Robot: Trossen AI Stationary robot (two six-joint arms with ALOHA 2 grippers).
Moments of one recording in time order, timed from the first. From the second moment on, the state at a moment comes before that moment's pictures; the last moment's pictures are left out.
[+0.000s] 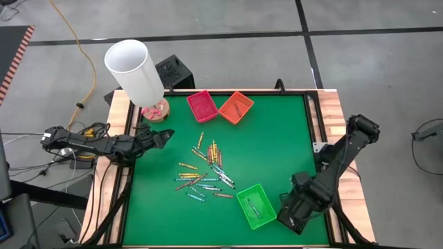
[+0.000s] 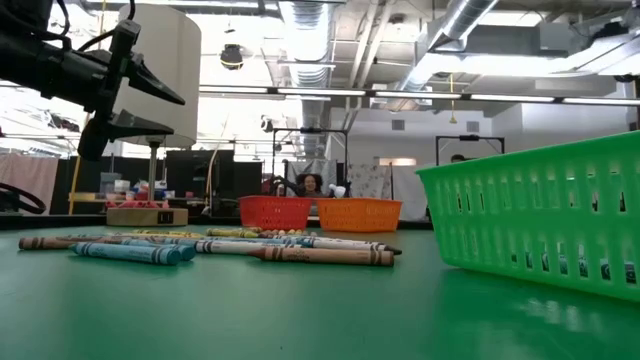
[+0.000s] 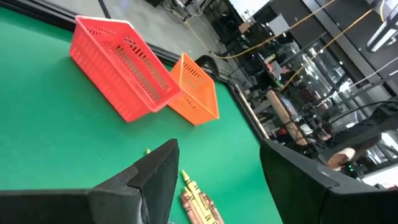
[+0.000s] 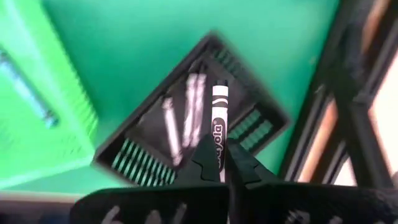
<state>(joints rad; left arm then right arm) -0.14 0.35 0.12 0.12 -0.75 -0.95 0.84 1.49 1.27 -1.31 -0.06 2.25</state>
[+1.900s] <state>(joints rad) -0.14 0.35 0.12 0.06 -0.74 -0.95 0.75 1.79 1.54 -1.56 0.17 1.98</state>
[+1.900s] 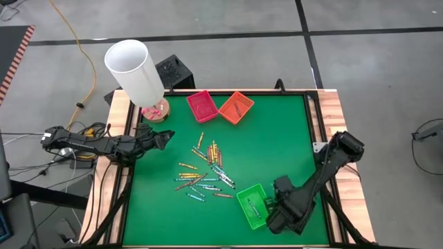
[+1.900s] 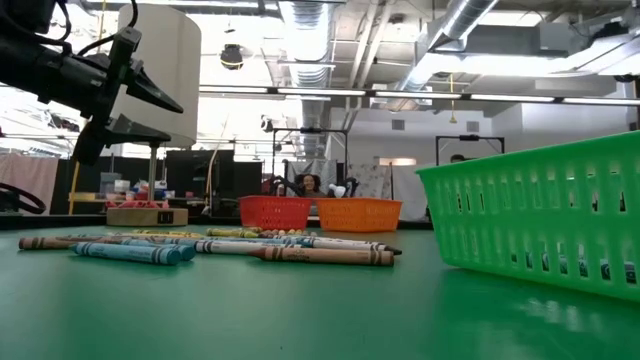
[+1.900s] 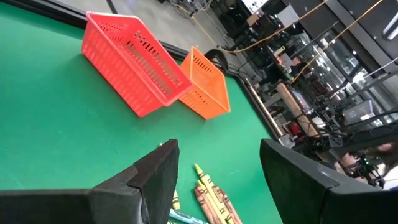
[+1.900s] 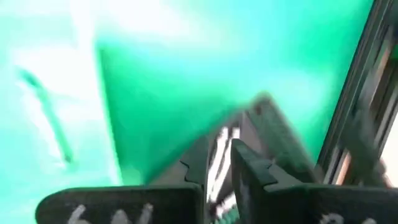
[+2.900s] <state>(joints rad) -0.14 0.35 0.12 0.04 -0.71 -0.95 -0.06 1.97 1.73 -0.77 0.60 0.67</state>
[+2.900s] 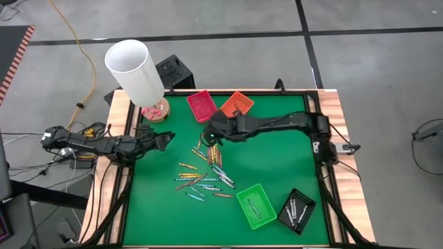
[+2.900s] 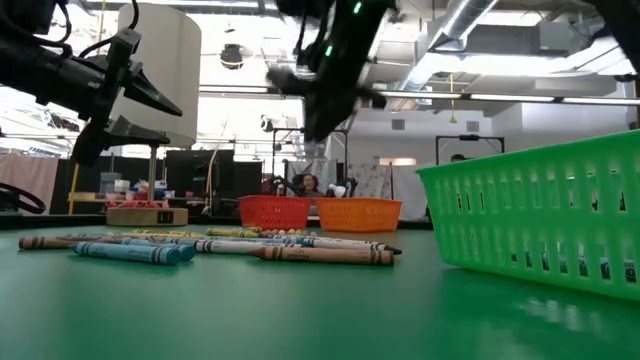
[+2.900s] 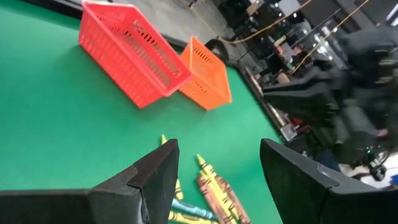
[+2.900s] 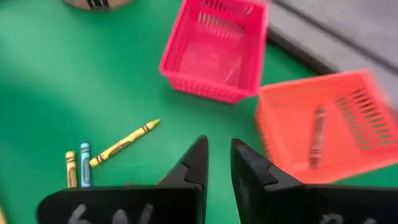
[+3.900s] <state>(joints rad) -0.14 0.36 0.12 0.01 -0.71 -0.95 -0.15 2.25 1.74 -0.28 0.26 0.75</state>
